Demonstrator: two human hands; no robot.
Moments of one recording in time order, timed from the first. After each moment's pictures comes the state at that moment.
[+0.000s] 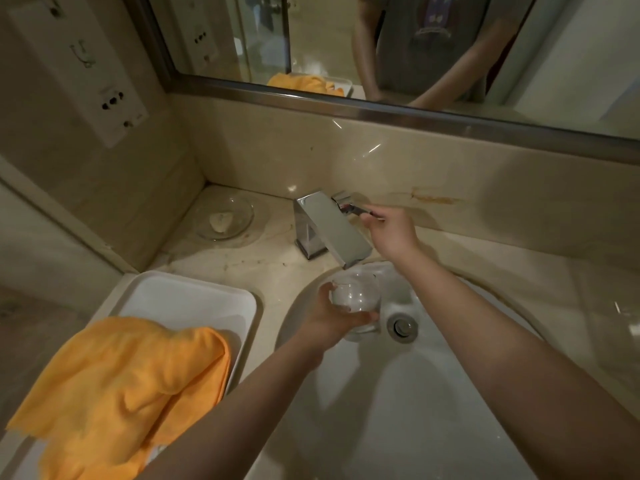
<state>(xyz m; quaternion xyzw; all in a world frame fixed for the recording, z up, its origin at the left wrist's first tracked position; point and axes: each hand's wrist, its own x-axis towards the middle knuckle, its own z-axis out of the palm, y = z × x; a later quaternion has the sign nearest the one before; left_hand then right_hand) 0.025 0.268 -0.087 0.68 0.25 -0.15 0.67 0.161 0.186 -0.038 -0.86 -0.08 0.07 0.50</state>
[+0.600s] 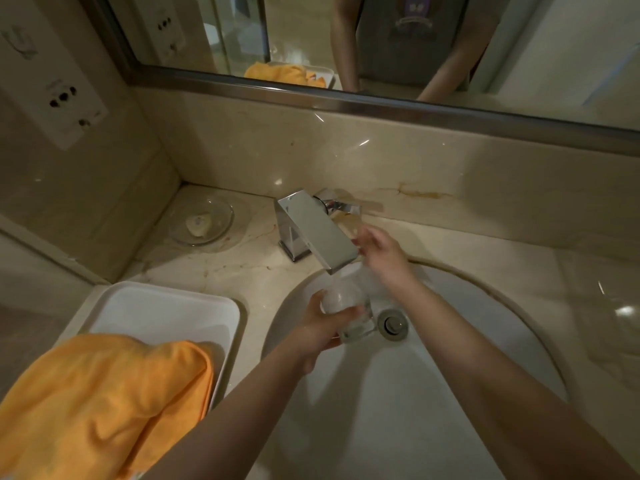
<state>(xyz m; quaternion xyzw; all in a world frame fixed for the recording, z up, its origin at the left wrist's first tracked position) 0.036 0.267 -0.113 0.59 0.27 -0.20 0.74 0.141 0.167 -0.067 -0.81 0.00 0.19 0.55</state>
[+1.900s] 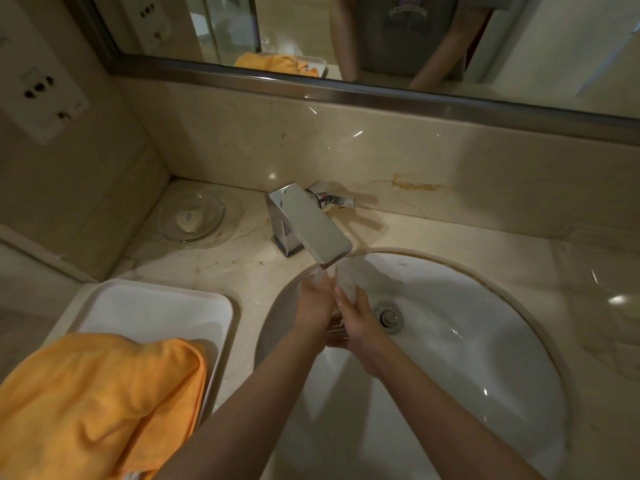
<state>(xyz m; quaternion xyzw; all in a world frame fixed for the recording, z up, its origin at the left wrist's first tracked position) 0.064 0.253 -0.109 0.67 0.34 -0.09 0.65 0.054 0.170 -0.114 -0.66 0.11 0.33 0.67</state>
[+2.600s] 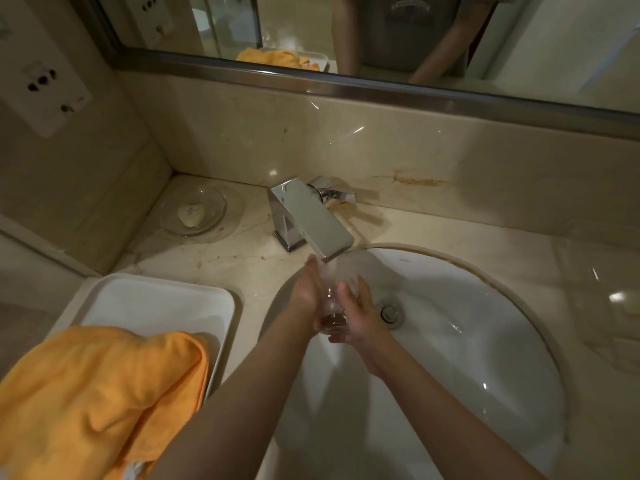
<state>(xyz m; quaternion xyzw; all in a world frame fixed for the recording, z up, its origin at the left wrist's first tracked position) 0.067 0.265 -0.093 0.46 0.36 -0.15 0.80 0.049 0.168 -0.113 -0.67 0.09 0.30 0.68</state>
